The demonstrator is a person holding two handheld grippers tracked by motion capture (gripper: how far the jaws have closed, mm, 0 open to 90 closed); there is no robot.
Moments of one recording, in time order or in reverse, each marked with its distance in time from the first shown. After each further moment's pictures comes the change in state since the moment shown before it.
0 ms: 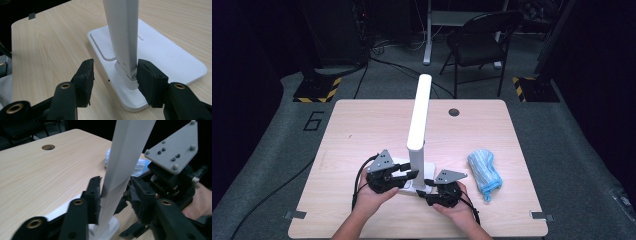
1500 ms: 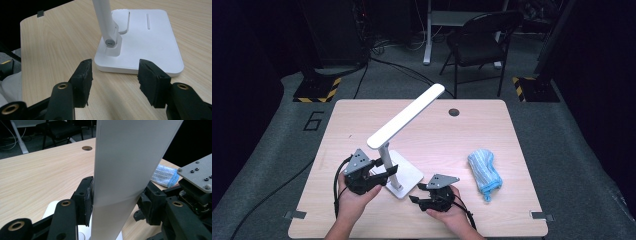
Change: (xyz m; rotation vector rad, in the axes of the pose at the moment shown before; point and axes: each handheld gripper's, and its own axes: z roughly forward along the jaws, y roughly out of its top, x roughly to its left) left arm 0.013 -0.004 -0.046 -0.045 0.233 -0.061; right arm 0.018 -0.001 0.013 0.003 0.039 0.007
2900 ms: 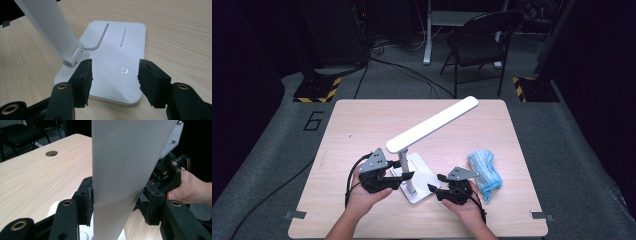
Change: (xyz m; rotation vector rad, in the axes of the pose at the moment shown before) left arm -0.015 0.010 0.023 0.038 -0.242 0.137; right arm -0.036 -0.009 -0.035 -0.035 -0.166 0.093
